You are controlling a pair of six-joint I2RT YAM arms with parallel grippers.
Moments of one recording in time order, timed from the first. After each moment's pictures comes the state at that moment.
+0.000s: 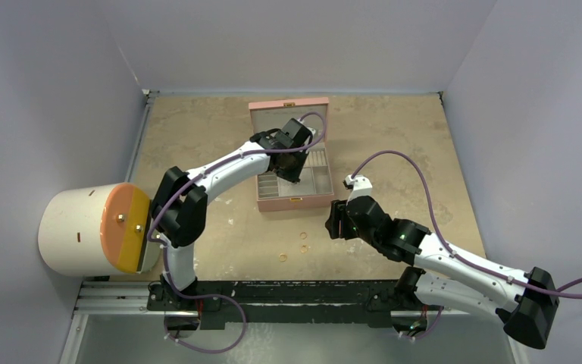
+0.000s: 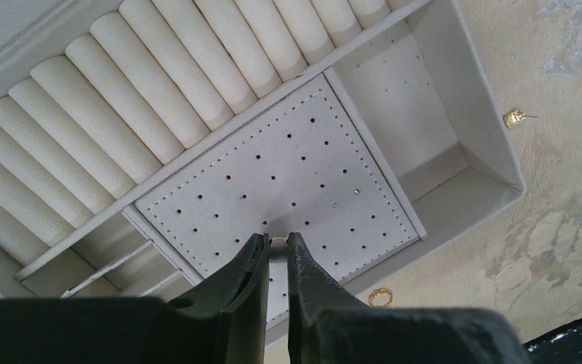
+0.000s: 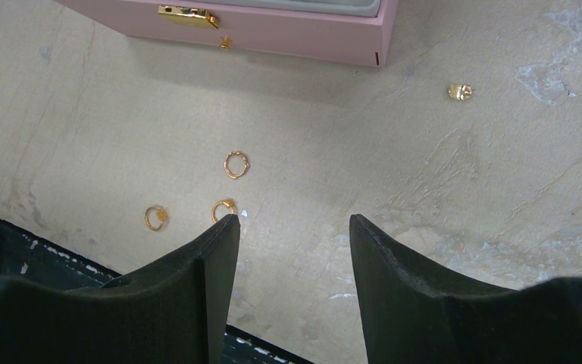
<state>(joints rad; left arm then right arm) -0.73 1.90 1.57 -0.71 -0.03 -0.28 0.93 0.88 0.60 -0.45 0.32 0.63</state>
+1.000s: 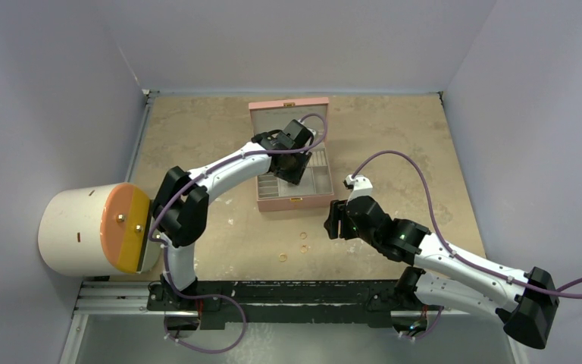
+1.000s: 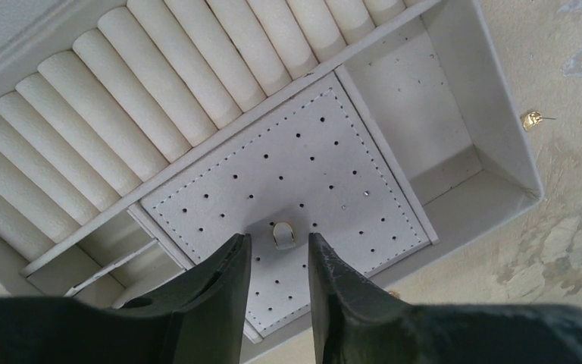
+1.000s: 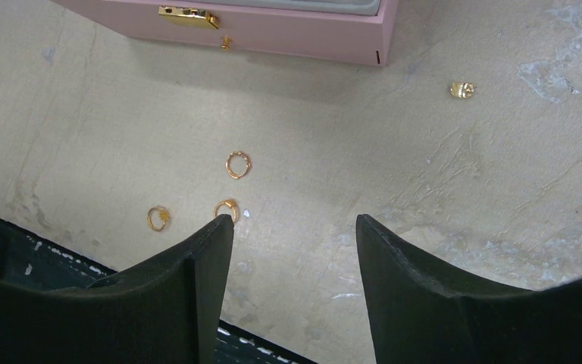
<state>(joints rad) -0.74 1.91 1.57 -0.72 -0.06 -0.28 0.93 0.88 0.60 -0.45 0.32 0.64</state>
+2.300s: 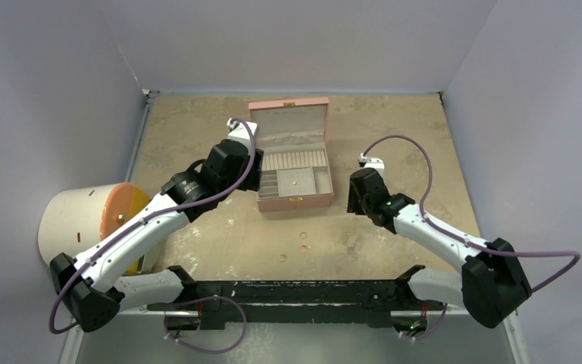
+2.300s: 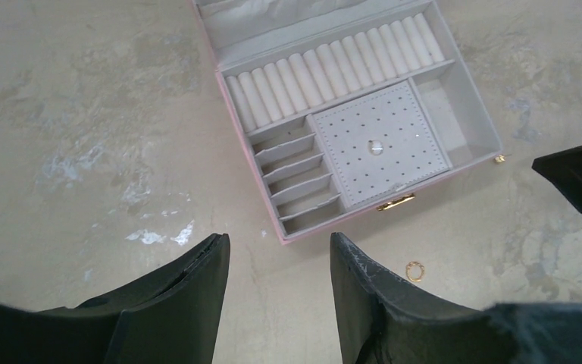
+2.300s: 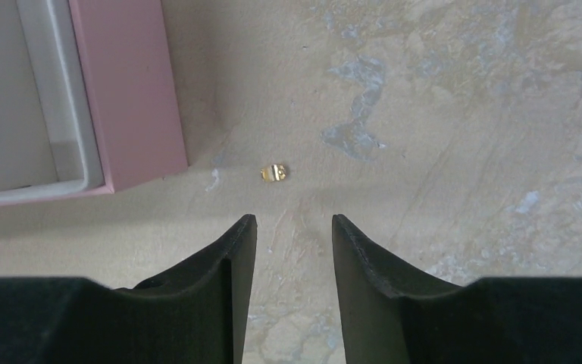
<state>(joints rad) -0.74 1.16 1.15 -0.61 -0.33 -0.33 0.57 1.17 0.65 -0.37 0.37 0.50</state>
